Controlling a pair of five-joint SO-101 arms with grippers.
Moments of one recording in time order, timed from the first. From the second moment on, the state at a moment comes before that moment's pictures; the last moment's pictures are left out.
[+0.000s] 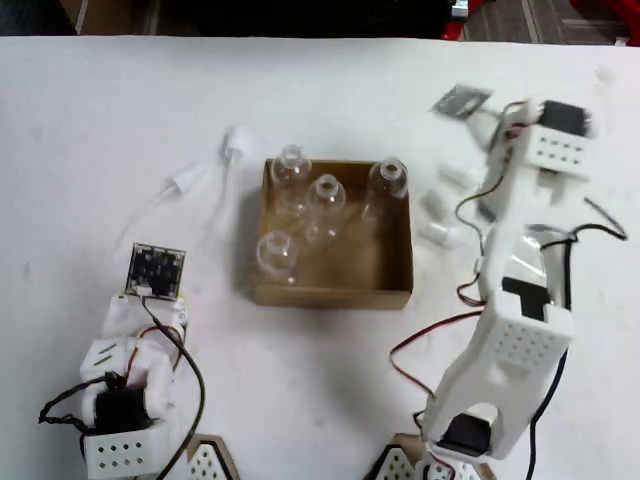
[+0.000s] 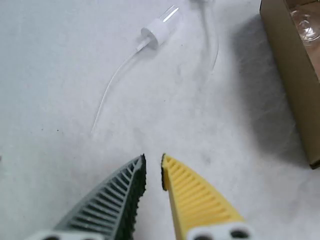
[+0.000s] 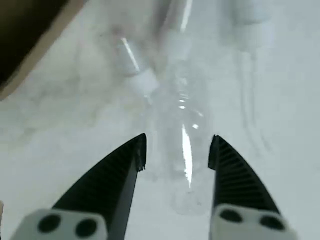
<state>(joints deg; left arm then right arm) -13.8 -104.7 97.0 58.2 -13.8 12.7 28.9 -33.9 97.3 64.6</state>
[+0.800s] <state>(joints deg) -13.8 -104.7 97.0 58.2 -13.8 10.4 29.0 -18.4 83.1 65.6</state>
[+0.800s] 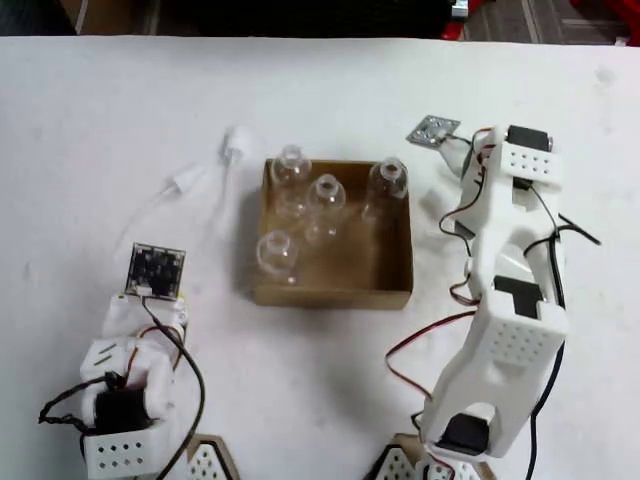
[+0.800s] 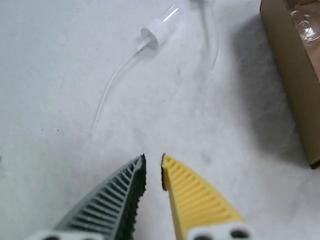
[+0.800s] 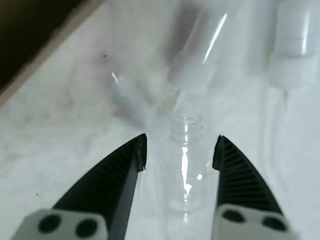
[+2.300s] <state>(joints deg) -13.8 -104.7 97.0 58.2 -13.8 11.8 32.2 -18.4 78.2 65.9</state>
